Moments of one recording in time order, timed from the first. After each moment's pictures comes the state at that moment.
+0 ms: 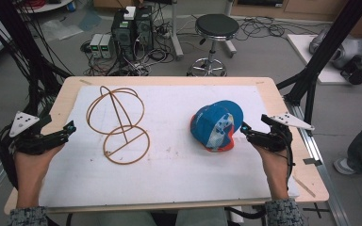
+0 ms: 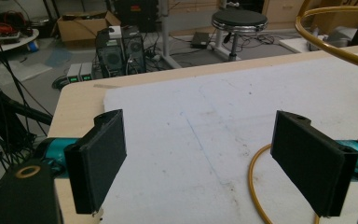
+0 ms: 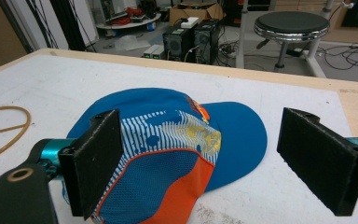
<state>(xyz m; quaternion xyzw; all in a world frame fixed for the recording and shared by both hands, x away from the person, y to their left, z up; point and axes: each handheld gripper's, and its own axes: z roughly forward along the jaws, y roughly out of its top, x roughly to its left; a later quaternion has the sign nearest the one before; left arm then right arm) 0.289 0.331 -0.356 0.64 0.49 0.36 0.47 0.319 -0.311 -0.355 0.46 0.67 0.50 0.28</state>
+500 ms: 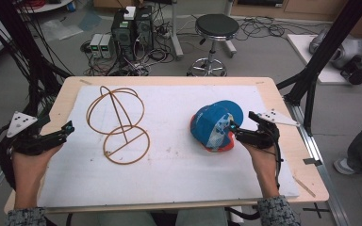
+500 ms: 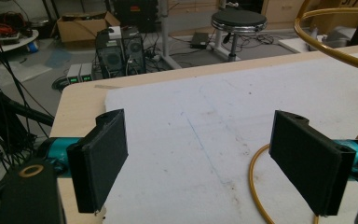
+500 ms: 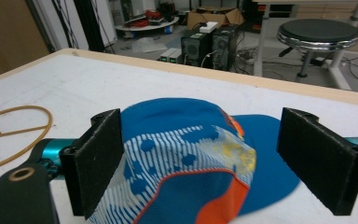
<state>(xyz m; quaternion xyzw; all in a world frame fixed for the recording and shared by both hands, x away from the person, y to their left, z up) 0.286 0.334 -0.353 0.64 0.49 0.37 0.47 0.331 -0.281 -0.358 0.43 0.69 0.52 0.27</state>
